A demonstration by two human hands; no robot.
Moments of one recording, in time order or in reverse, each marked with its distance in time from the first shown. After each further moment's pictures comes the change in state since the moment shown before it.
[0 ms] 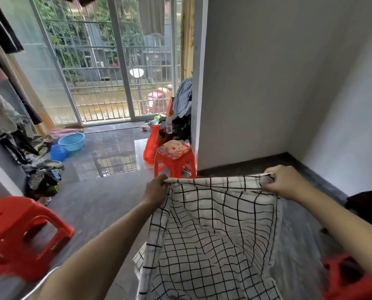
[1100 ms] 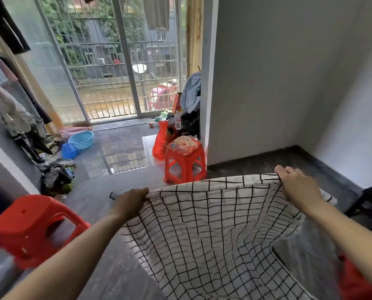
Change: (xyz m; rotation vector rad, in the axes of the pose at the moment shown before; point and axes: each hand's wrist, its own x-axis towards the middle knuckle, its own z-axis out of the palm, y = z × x) left_hand -0.010 -0.111 -0.117 0.755 -0.193 0.249; right_hand -0.002 -0.019 0.063 -0.538 0.195 -0.056
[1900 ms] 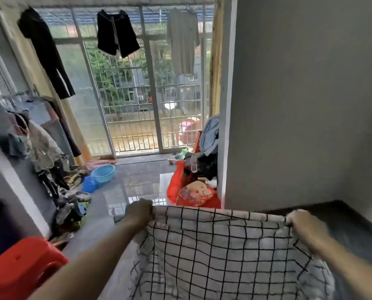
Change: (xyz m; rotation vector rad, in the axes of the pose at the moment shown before) left_hand 0.218 0.056 -0.095 0.155 -0.088 -0.325; right_hand 0.239 0.077 0.065 0.437 -0.349 0.239
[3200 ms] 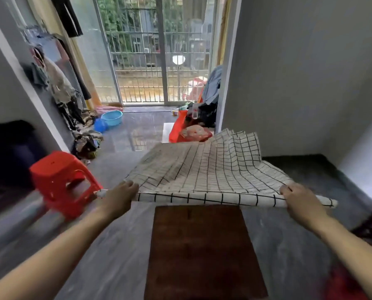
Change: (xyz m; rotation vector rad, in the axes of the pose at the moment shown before) left_hand -0.346 0.012 0.140 -0.085 0.164 0.130; right_hand -0.267 0.163 0.054 -0.397 0.294 -0.501
